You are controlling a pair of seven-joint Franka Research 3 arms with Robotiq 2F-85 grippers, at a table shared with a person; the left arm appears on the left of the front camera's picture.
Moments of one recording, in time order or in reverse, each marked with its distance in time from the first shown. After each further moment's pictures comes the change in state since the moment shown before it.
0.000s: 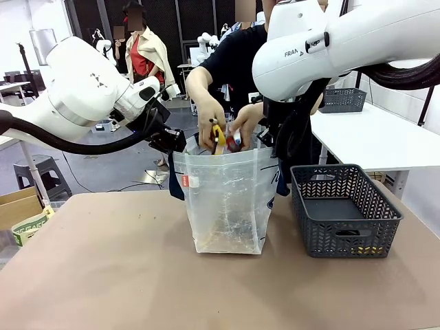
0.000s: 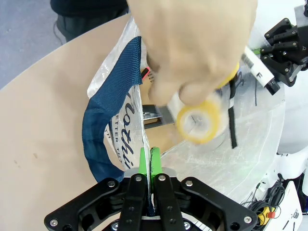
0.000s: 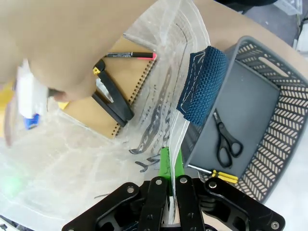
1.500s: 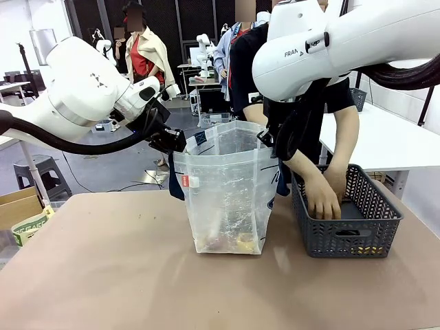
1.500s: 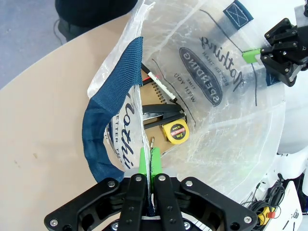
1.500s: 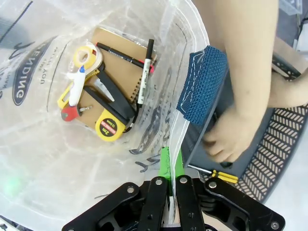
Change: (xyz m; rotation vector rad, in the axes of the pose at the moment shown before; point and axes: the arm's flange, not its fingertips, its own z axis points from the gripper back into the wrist) left arm 0.000 0.000 0.000 0.000 0.000 0.000; right arm 0.000 0.000 0.000 0.000 0.001 0.000
